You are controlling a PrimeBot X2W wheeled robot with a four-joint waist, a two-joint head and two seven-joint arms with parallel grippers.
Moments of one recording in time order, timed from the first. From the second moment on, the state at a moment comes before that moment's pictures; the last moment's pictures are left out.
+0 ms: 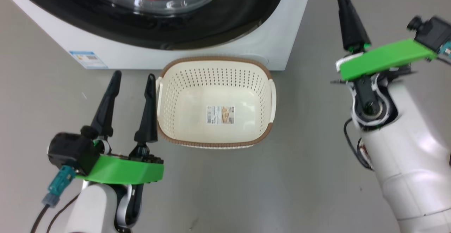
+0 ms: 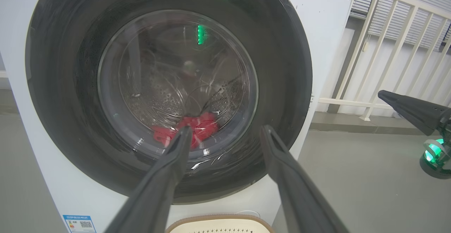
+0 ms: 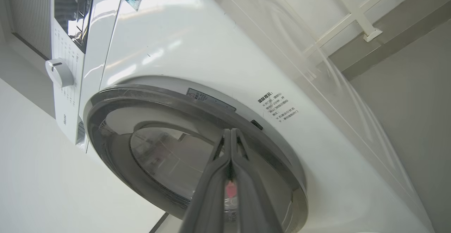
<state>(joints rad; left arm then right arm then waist) -0.38 0.03 -0.12 0.11 -0.28 -0.05 -0.25 -0.75 -0.07 0.17 0.50 1.06 0.13 -0.18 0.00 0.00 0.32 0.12</state>
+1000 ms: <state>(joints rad) -0.45 0.03 -0.10 0.03 -0.28 -0.09 -0.26 -1.13 -0.14 0.13 0.51 1.45 0.13 0.23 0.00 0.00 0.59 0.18</state>
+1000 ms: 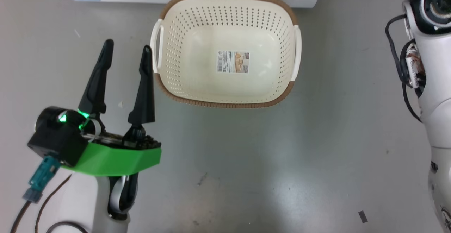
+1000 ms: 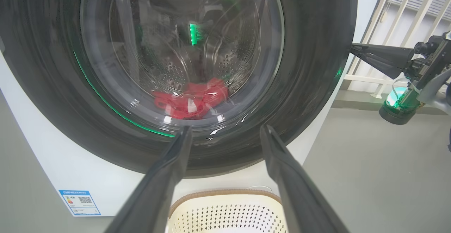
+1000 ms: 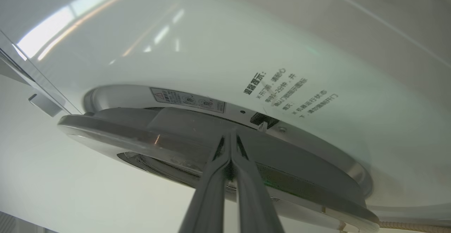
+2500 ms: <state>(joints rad) -0.48 0.02 -0.12 0.07 -0.31 -0.11 -0.26 -1.26 -0.15 0.16 0.56 1.54 0.12 0.45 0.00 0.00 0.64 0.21</state>
